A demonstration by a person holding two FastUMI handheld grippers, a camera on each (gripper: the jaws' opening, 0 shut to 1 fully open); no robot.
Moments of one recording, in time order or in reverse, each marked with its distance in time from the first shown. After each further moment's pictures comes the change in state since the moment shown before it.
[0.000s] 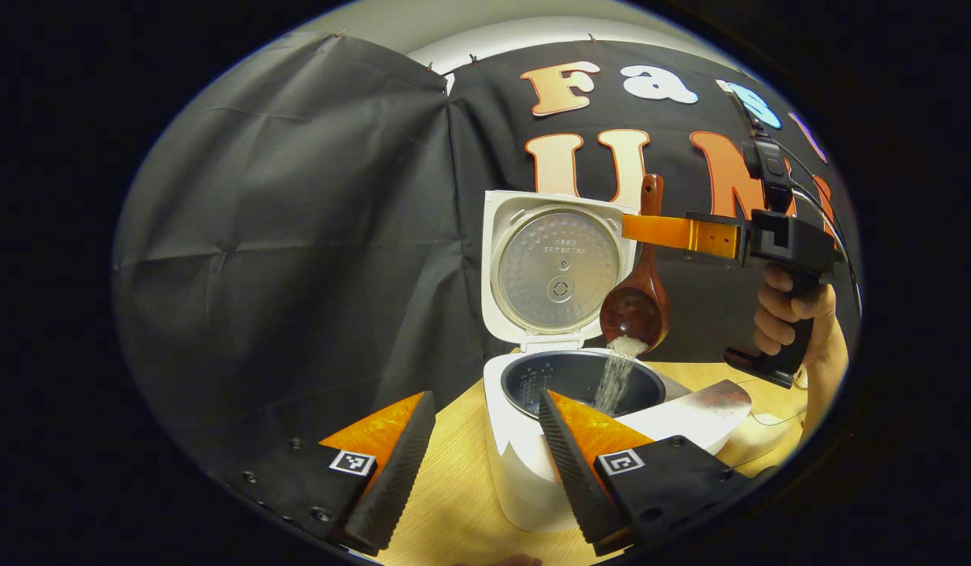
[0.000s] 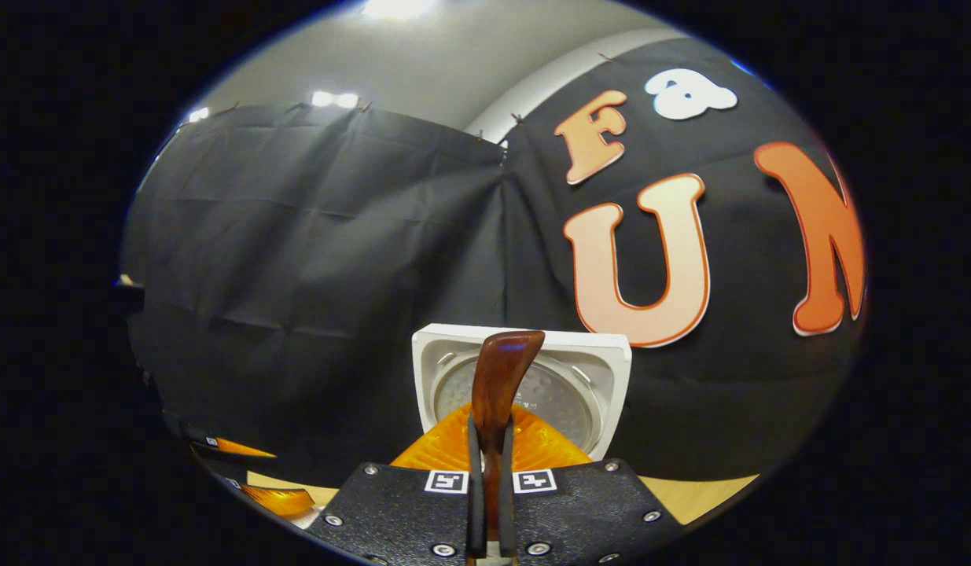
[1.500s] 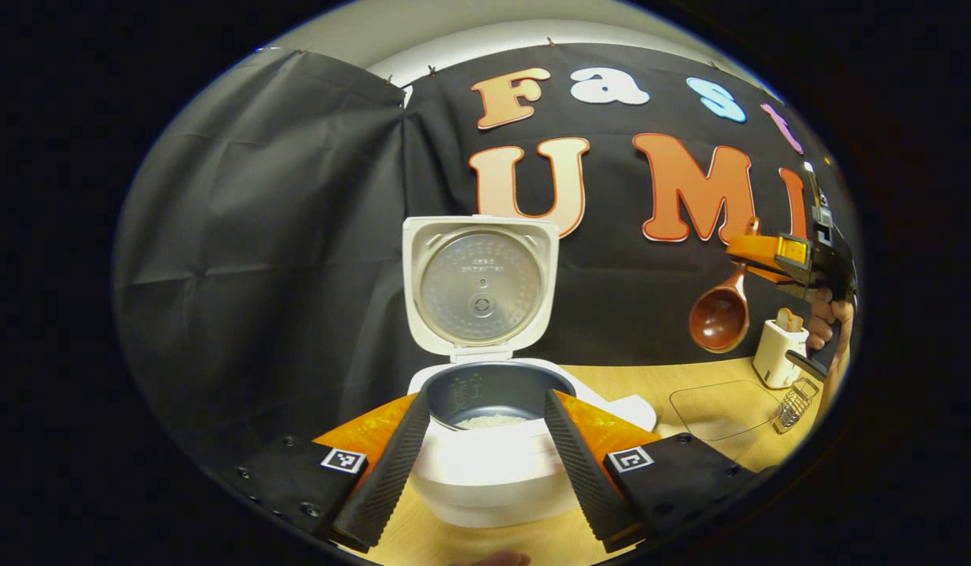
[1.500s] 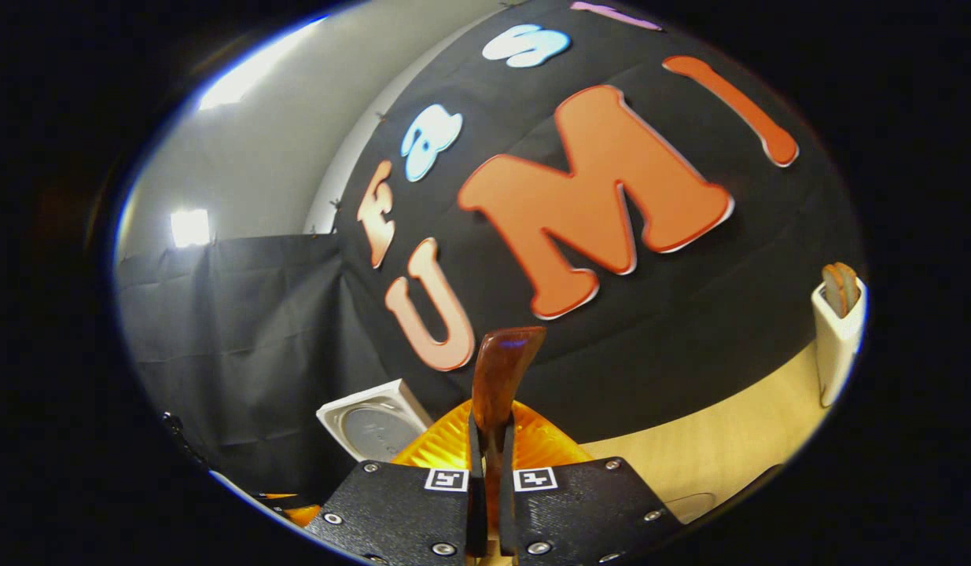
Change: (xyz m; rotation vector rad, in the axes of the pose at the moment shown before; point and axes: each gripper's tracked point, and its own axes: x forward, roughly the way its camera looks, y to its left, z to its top) left arm -0.029 -0.103 0.023 0.046 -0.032 -0.139; right arm -0.246 -0.246 0.002 0.553 -0.117 -0.468
